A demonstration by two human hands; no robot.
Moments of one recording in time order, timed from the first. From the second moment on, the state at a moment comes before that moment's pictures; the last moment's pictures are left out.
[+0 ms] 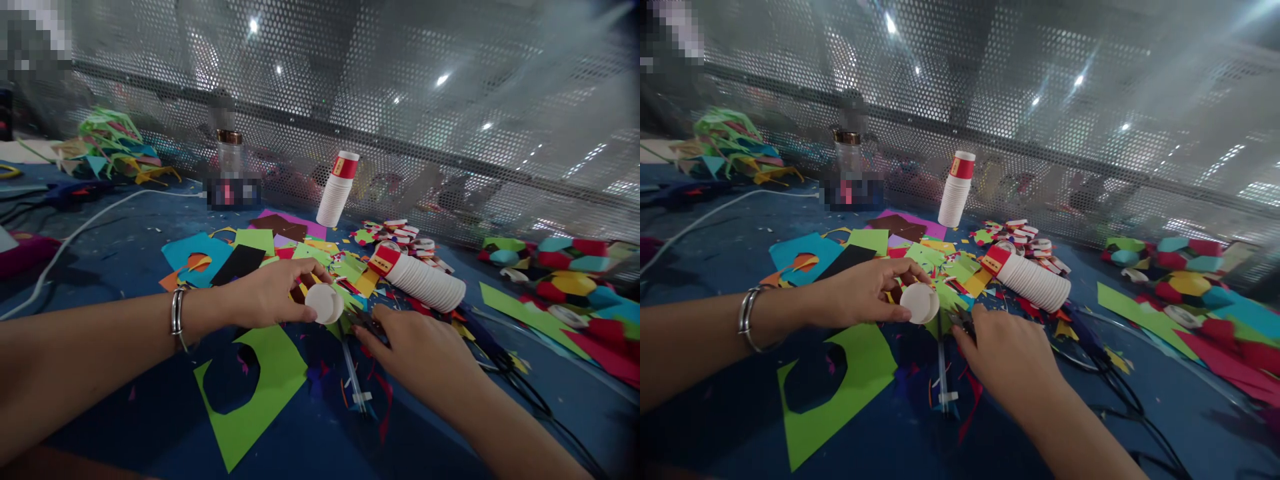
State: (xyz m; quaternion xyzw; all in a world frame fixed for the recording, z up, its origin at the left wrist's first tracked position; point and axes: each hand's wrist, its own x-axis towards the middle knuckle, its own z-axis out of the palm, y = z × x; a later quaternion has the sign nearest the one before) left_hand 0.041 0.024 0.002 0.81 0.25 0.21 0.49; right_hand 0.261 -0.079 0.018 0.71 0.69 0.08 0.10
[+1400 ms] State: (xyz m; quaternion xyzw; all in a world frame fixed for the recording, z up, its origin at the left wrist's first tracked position) left_hand 0.031 0.018 0.016 0.91 0.28 0.12 0.28; right_hand 0.266 -0.072 0.016 0.66 0.73 -0.09 -0.15
